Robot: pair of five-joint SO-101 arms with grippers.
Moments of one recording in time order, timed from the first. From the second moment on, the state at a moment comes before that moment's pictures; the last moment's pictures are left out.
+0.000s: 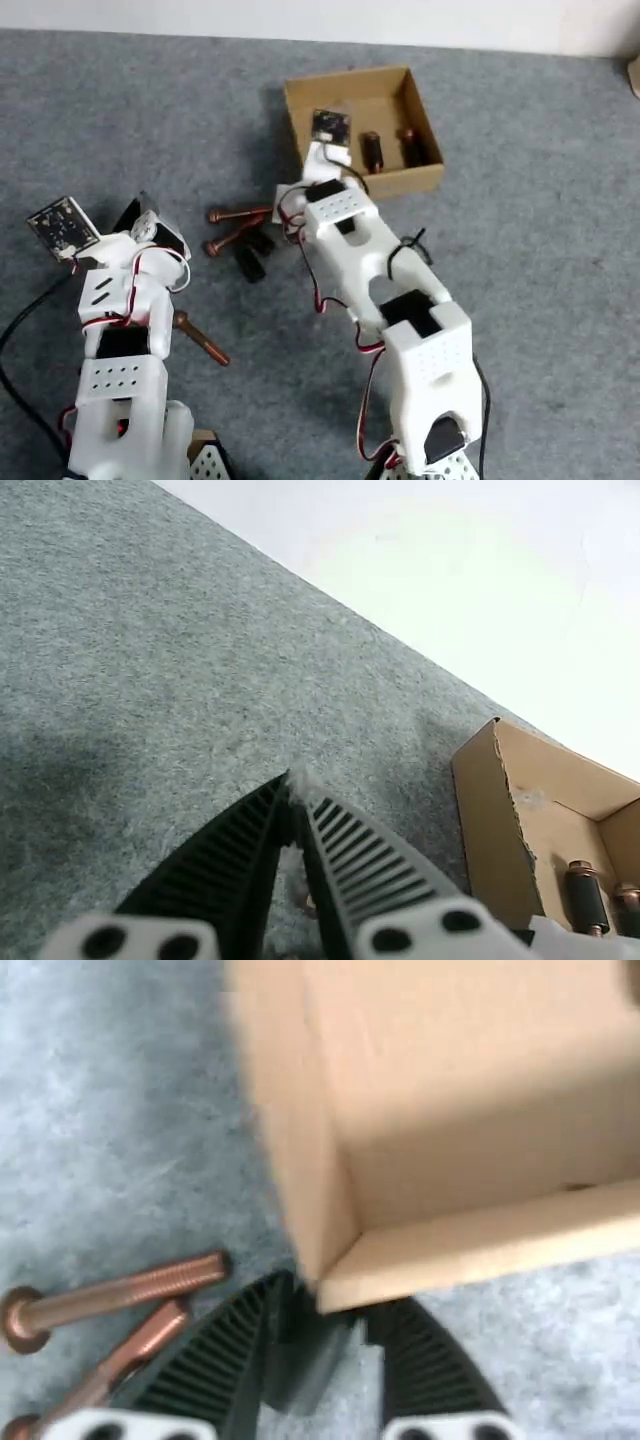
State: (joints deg) left arm -12.7 -57.8 80.2 3.6 32.8; right arm -31.2 30.7 0.0 40.2 -29.3
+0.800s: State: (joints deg) left arm -12.7 -57.8 80.2 3.6 32.8; right arm -31.5 23.4 -2.0 54.0 -29.2
